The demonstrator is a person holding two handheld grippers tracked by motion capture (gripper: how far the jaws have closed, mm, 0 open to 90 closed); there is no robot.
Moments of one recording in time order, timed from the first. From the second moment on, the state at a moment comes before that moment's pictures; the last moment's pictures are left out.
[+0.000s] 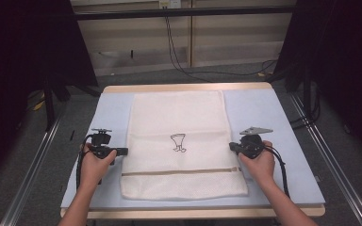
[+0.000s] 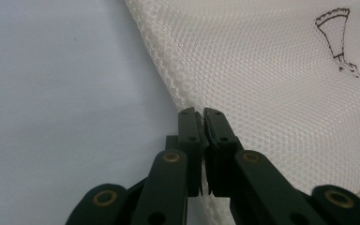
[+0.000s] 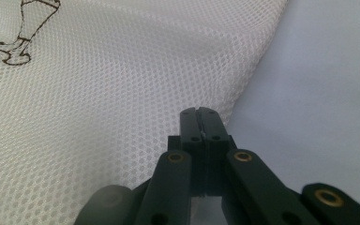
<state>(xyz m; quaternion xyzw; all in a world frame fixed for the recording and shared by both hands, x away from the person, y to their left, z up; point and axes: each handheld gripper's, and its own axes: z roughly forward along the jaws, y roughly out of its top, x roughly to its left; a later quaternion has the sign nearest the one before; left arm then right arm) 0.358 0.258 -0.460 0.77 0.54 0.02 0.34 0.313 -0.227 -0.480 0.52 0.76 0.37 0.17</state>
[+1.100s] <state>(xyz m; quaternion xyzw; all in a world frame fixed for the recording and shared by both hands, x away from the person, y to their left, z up) 0.350 0.242 -0.433 0.76 0.53 0.05 0.37 0.287 -0.241 -0.471 0.45 0.77 0.40 0.19</state>
